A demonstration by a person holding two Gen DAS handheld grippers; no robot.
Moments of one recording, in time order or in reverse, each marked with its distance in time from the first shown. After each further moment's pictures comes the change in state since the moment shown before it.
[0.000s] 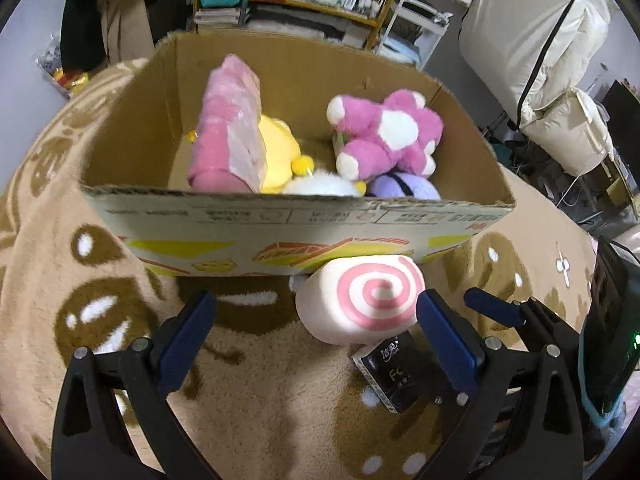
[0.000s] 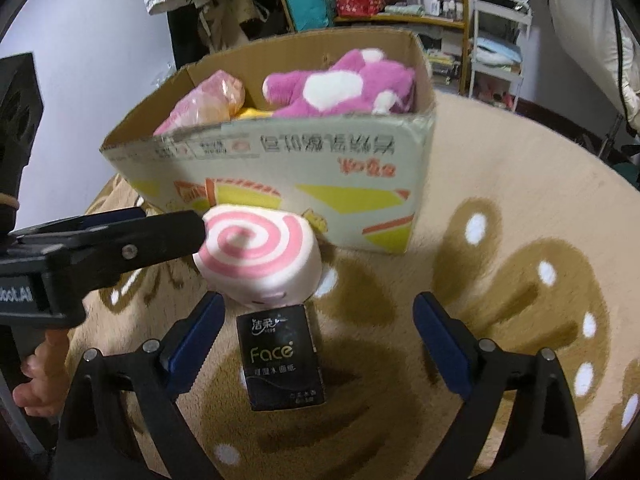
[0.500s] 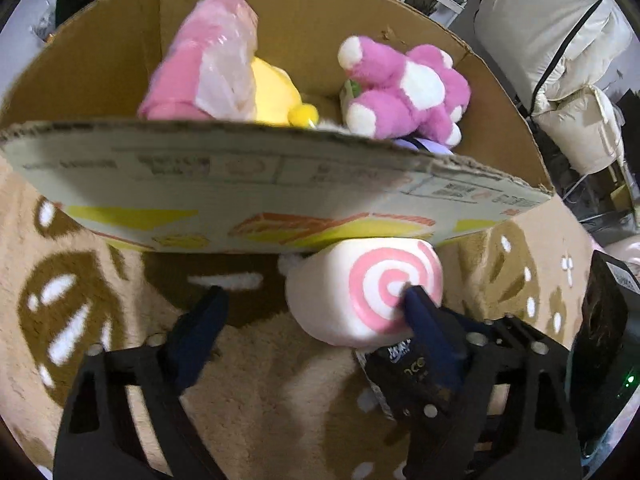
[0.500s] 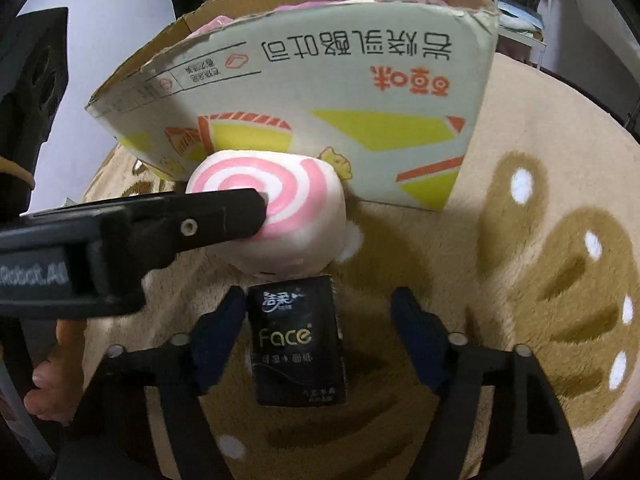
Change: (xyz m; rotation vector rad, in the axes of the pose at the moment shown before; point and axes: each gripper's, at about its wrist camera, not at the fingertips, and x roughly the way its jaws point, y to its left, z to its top) left arm 0.039 0.002 -0.002 -0.058 0.110 -0.038; right arm 0.034 0.006 -0.011 0.004 0.134 0.054
